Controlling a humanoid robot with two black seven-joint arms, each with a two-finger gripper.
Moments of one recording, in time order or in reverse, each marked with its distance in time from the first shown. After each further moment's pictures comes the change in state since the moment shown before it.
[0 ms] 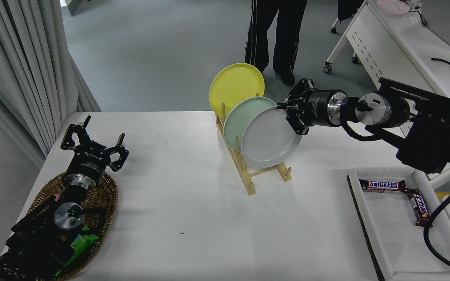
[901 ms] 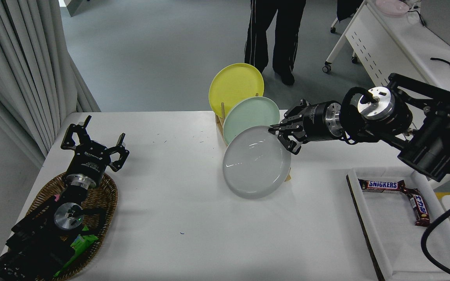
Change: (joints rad) left arm 0.000 0.000 0.000 0.000 0.000 0.000 0.000; right arm -0.161 -0.042 0.110 0.200 0.352 -0.488 -0.136
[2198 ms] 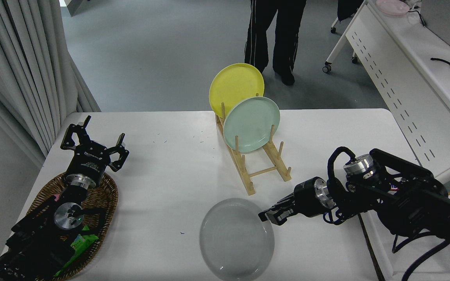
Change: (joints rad) left arm 0.000 0.000 0.000 0.000 0.000 0.000 0.000; right arm -0.304 0.148 0.196 -0.110 0.286 -0.203 -0.025
